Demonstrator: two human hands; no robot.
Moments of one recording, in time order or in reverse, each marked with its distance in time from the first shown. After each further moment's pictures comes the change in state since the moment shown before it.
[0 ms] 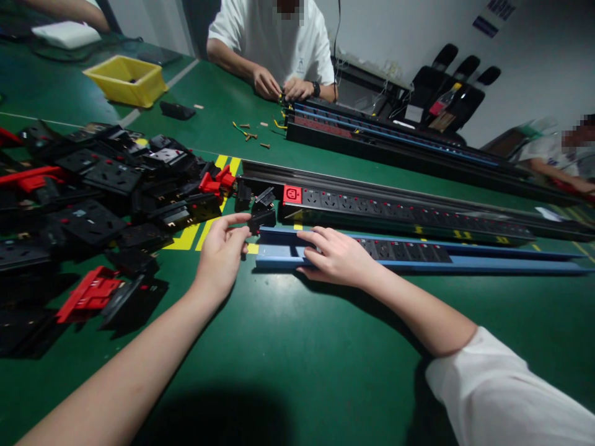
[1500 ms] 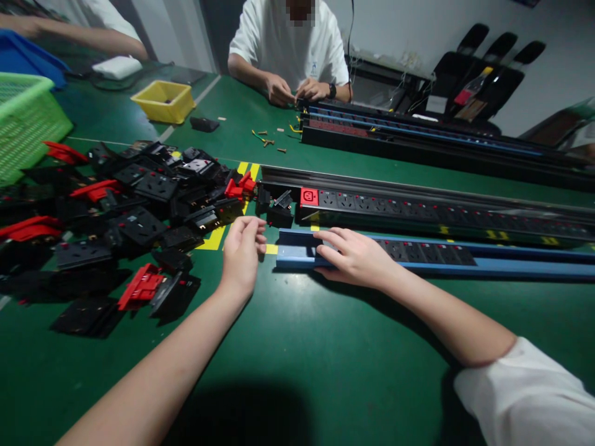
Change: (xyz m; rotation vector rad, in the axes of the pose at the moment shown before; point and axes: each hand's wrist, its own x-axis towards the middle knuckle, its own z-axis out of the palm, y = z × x) left_hand 0.001 -0.001 0.001 -0.180 0.075 0.044; right_hand 0.002 0.000 -0.003 0.037 -0.008 0.020
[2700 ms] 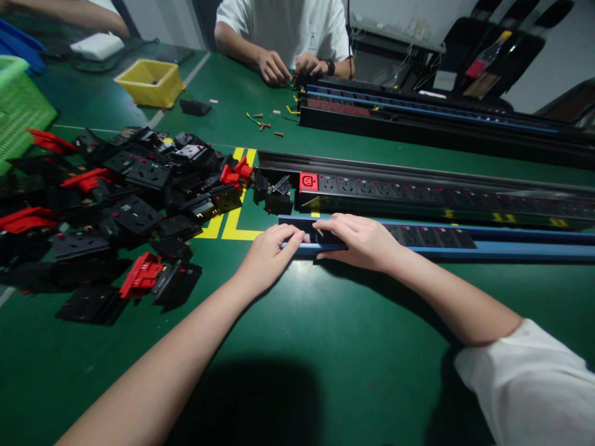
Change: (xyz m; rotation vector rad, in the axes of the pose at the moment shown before) left_hand -0.019 0.011 0.007 0.691 -0.625 0.326; right_hand -0.004 0.005 0.000 0.235 0.075 0.107
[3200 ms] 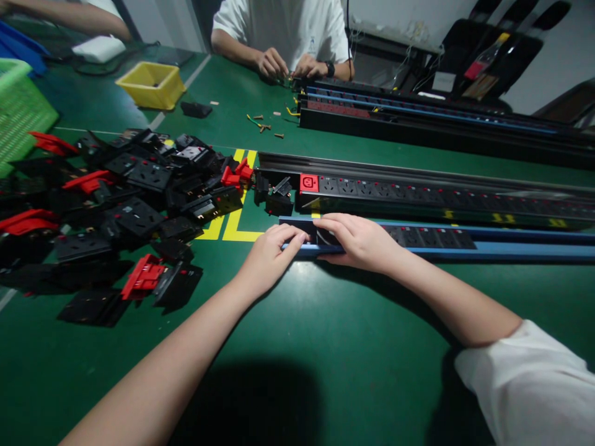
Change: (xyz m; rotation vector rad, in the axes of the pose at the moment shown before) left_hand 0.000 -0.003 0.002 -0.020 0.019 0.029; right_hand 0.002 -0.001 0.001 -0.050 -0.011 -0.034
